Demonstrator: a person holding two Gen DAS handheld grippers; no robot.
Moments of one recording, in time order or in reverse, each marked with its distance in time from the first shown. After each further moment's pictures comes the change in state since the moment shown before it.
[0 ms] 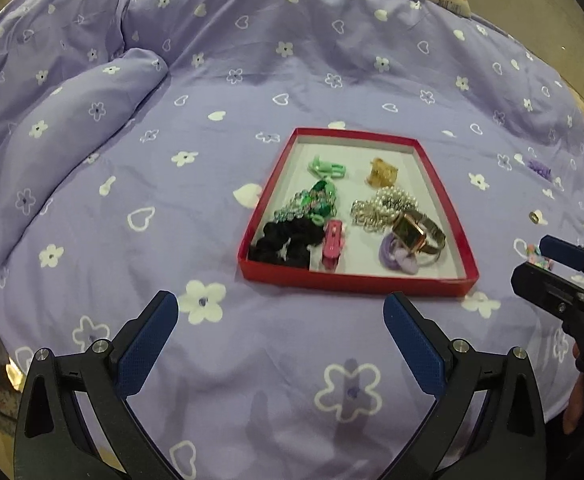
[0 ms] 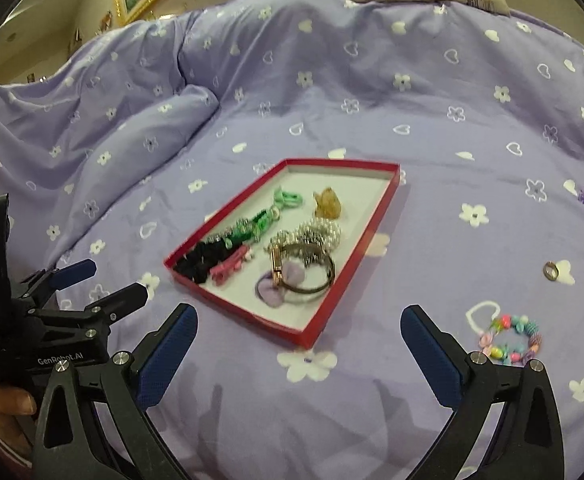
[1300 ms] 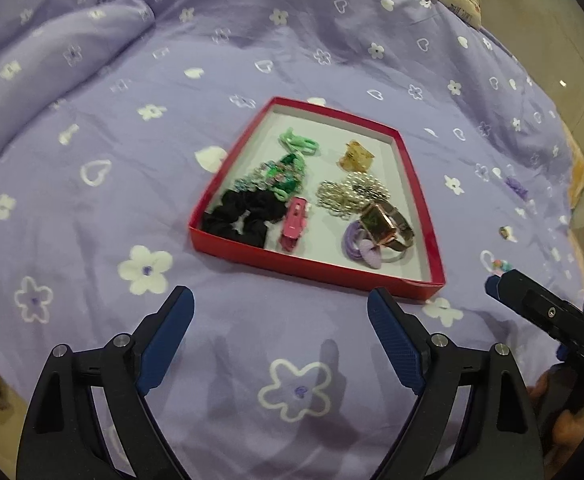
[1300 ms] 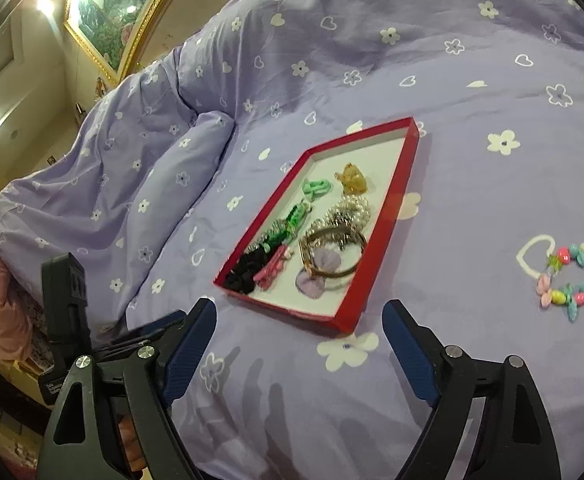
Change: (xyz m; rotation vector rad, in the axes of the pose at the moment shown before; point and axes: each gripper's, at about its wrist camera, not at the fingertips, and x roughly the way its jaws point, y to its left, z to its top) left arm 0.014 -0.003 0.001 -0.122 0.097 -0.136; right arm 0.010 -0.041 -0.010 0.288 0.025 0.275
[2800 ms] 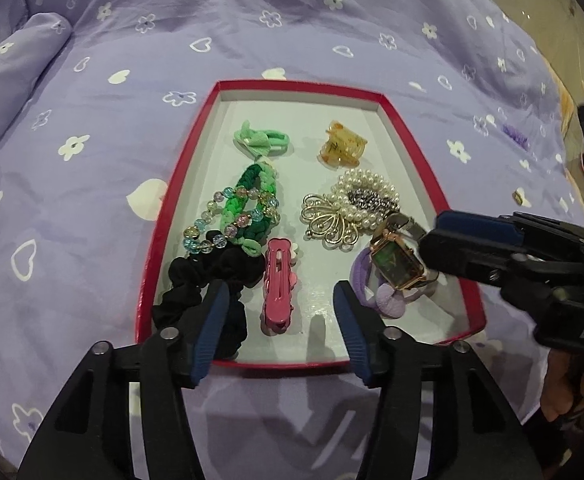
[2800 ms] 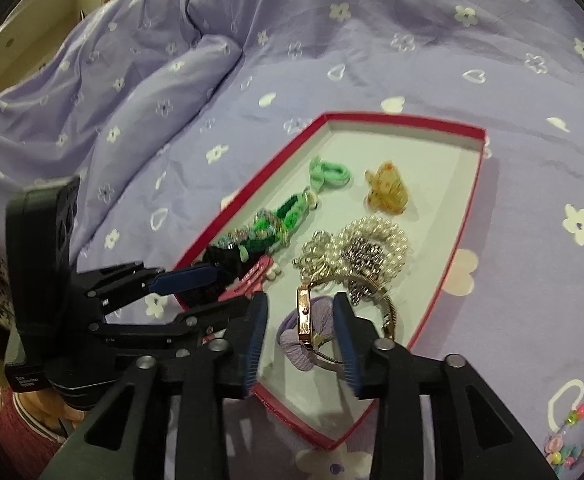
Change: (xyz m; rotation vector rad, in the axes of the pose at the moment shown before) left arm 0.077 -0.011 0.056 0.196 0.144 -0.095; right arm 0.089 0.025 0.055 -0.228 0.211 -0.098
